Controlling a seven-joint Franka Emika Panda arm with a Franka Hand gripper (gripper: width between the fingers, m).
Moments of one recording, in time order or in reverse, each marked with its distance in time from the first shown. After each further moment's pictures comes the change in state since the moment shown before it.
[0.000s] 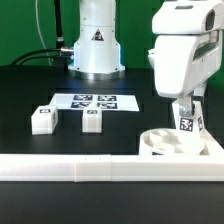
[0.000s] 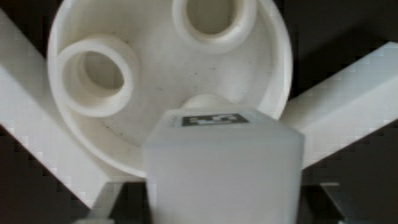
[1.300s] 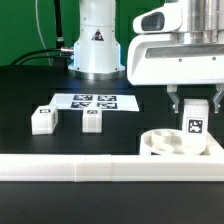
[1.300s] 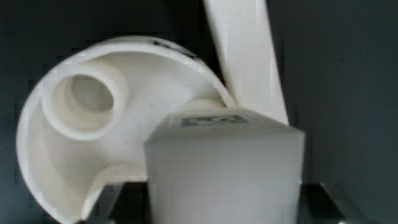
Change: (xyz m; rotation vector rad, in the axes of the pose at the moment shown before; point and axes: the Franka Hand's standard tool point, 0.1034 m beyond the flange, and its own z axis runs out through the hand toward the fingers) arm 0.007 -0.001 0.001 0.021 0.045 1.291
